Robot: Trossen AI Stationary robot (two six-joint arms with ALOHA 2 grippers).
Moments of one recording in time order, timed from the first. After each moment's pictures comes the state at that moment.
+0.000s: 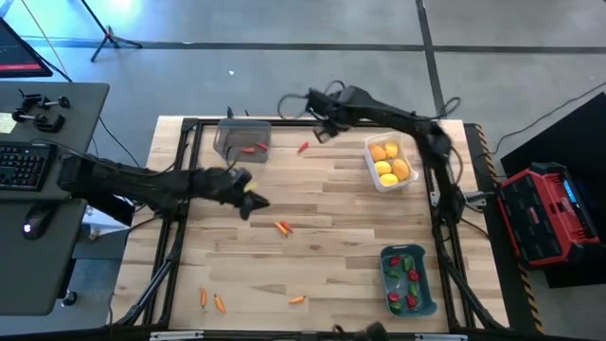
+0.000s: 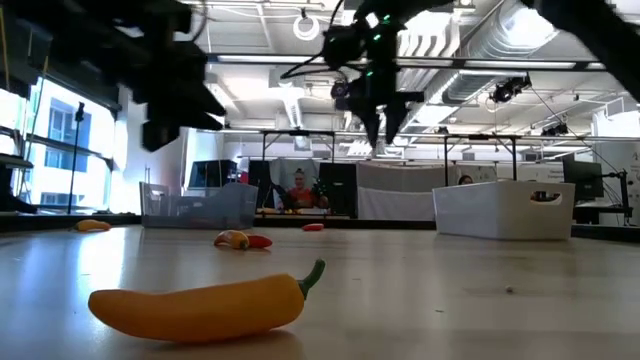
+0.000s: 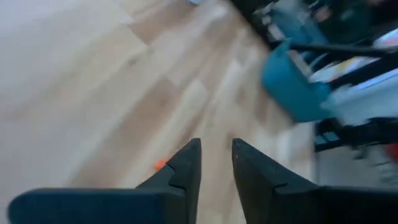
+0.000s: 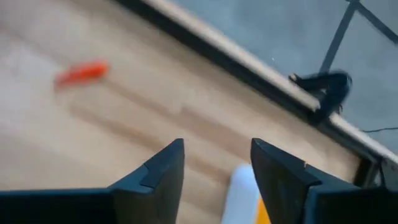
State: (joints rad) left arm 0.03 1.00 0.43 0.07 0.04 -0.77; right arm -0.46 2.09 2.07 -1.36 0.42 0.54
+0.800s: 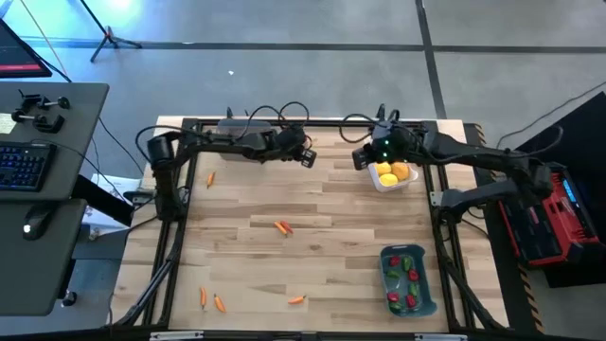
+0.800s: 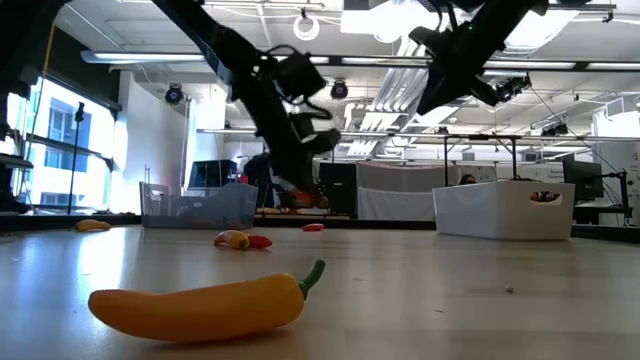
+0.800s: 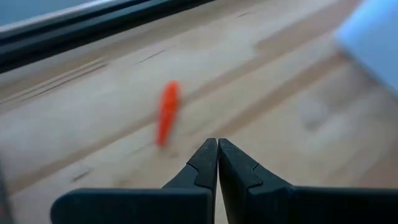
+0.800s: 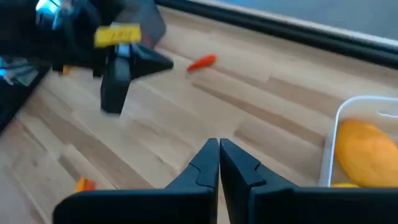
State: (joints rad) left arm 0.38 1.89 1.23 -0.21 -0.26 -0.59; right arm -0.34 1.20 1.01 -0.60 0.18 0.68
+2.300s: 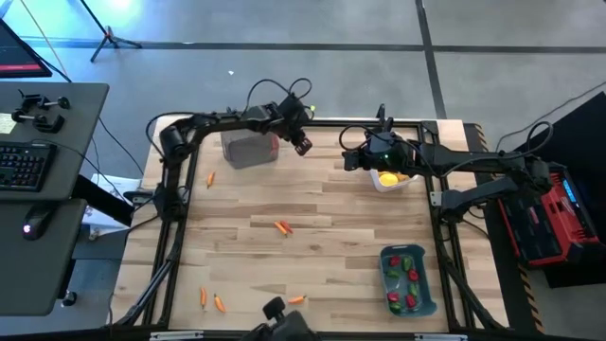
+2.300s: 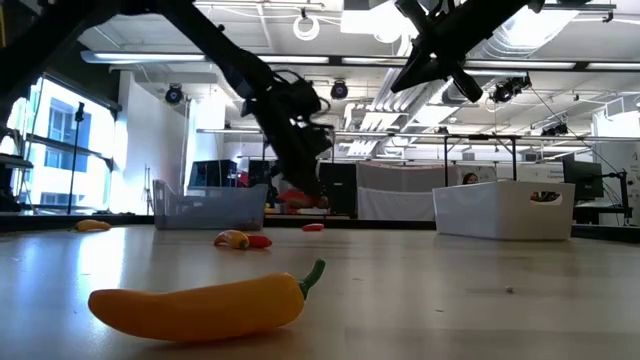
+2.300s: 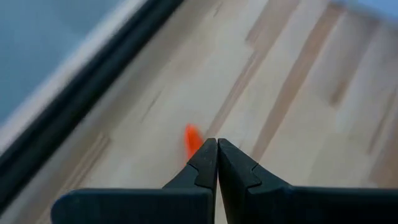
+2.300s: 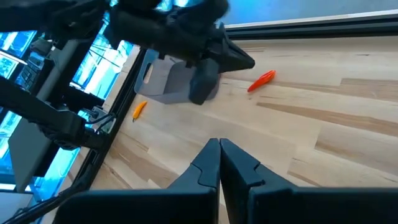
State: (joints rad) left arm 0.58 2.04 1.48 -0.40 0.09 -0.05; right arm -0.18 1.20 0.96 -0.33 0.28 0.97
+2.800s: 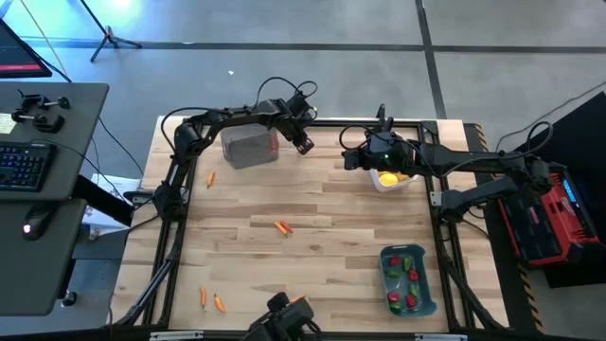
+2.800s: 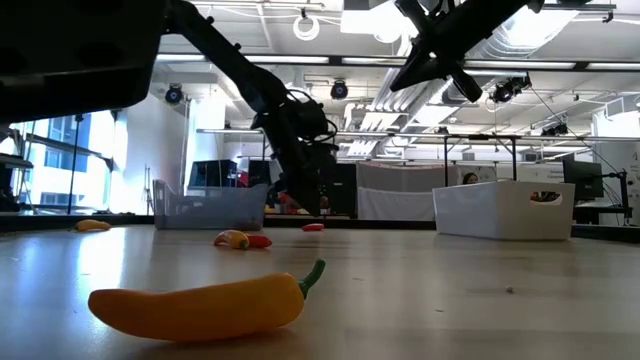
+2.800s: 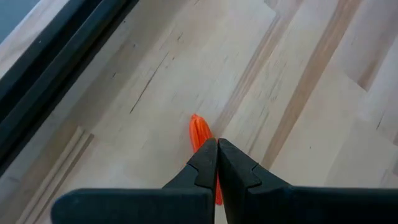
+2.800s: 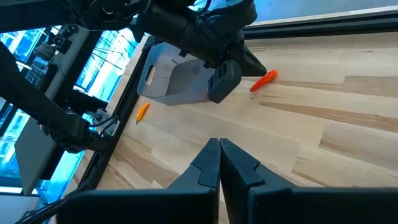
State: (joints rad) left arm 0.62 2.20 1.66 -0.59 0.18 -0.01; right arm -0.18 1.20 0.96 -0.32 0.28 0.99
